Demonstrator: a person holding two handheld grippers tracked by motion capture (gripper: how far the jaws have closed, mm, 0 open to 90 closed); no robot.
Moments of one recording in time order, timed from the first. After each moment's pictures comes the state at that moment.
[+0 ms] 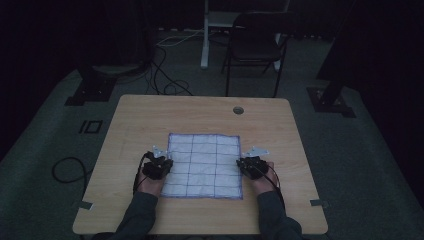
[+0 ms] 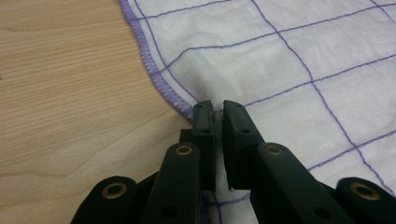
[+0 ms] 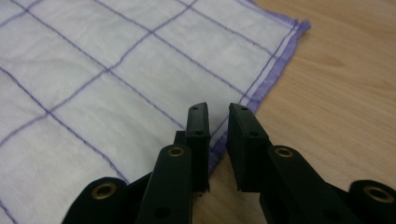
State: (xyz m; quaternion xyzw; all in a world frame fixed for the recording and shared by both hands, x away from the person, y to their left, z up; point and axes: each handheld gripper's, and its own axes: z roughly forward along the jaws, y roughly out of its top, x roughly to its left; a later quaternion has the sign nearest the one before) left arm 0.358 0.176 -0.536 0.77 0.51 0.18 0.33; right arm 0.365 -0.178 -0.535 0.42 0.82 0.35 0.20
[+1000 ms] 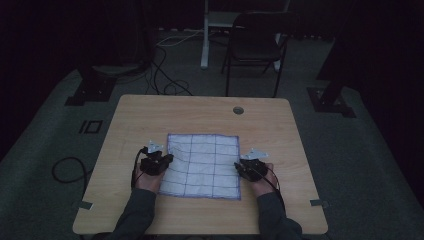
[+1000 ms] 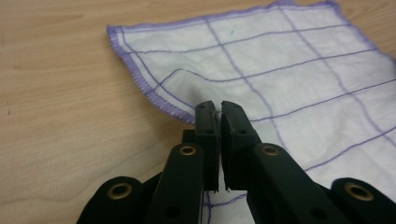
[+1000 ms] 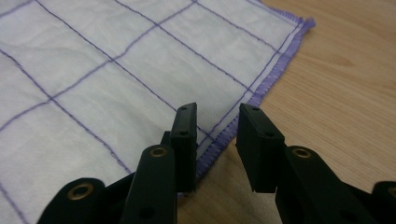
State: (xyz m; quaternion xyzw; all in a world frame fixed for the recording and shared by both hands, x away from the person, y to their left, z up) left arm 0.358 0.181 -0.510 0.76 0.51 0.16 0.38; right arm 0.359 -0.176 -0.536 0.41 0.82 0.35 0.21
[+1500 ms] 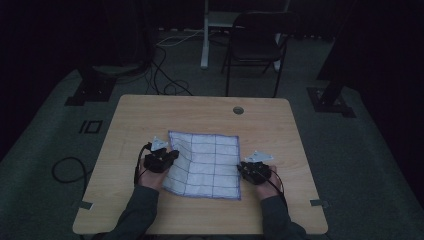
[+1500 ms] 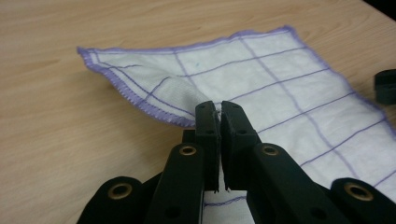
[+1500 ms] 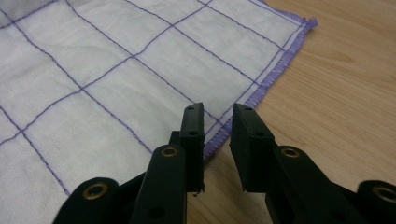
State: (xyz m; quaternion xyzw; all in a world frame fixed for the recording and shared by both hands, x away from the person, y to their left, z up) left arm 0.354 0.163 -0.483 0.77 0.46 0.17 0.41; right arm 0.346 -0.185 -0.530 0.40 0.82 0.37 0.19
